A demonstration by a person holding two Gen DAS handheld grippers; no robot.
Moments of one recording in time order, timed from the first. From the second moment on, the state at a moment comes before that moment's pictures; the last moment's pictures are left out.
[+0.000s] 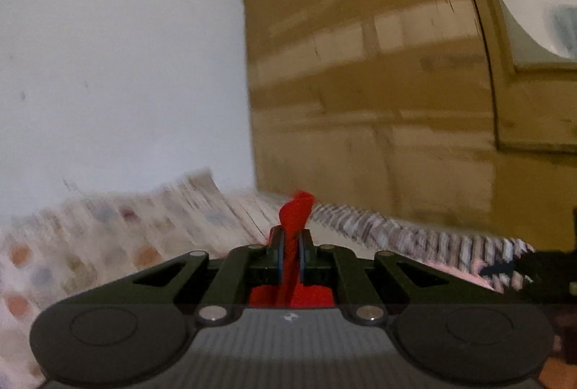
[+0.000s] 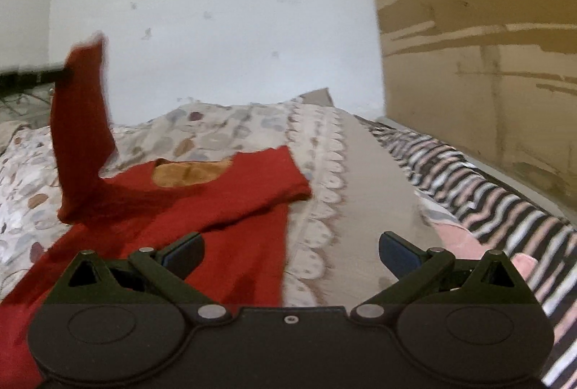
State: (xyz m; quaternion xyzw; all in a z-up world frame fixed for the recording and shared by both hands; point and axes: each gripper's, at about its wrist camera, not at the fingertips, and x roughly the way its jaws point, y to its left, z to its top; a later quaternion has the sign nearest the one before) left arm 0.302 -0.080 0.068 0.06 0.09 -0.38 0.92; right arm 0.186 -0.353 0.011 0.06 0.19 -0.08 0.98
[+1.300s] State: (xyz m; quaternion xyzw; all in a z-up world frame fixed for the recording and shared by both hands) left arm 0.374 0.059 -0.051 0.13 0.23 -0.08 0.96; right arm 0.251 -0.265 -0.001 0.01 0.24 0.04 0.97
